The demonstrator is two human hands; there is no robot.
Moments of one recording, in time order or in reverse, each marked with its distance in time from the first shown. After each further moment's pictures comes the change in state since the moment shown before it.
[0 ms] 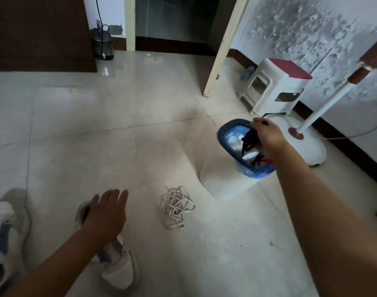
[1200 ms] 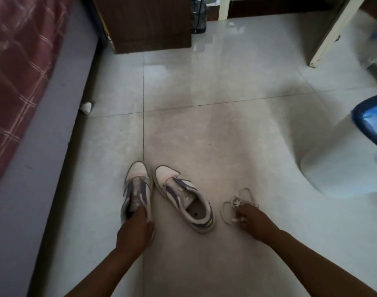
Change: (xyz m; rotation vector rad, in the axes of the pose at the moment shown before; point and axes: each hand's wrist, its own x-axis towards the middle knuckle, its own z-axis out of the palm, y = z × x) left_hand -0.137 -0.131 0.081 -0.479 -0.083 -0.652; right_hand -0.147 0.251 0.190 -0.893 -0.899 -0.503
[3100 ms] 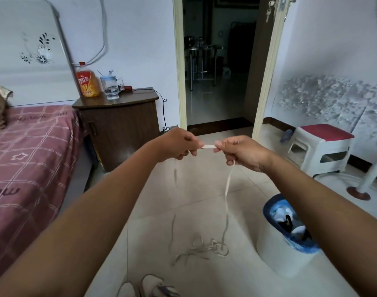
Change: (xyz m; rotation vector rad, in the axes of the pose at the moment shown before) left_hand -0.063 0.372 -0.393 -0.372 -0.147 0.895; right_hand -0.072 -0.202 -0.452 0.774 0.339 -0.236
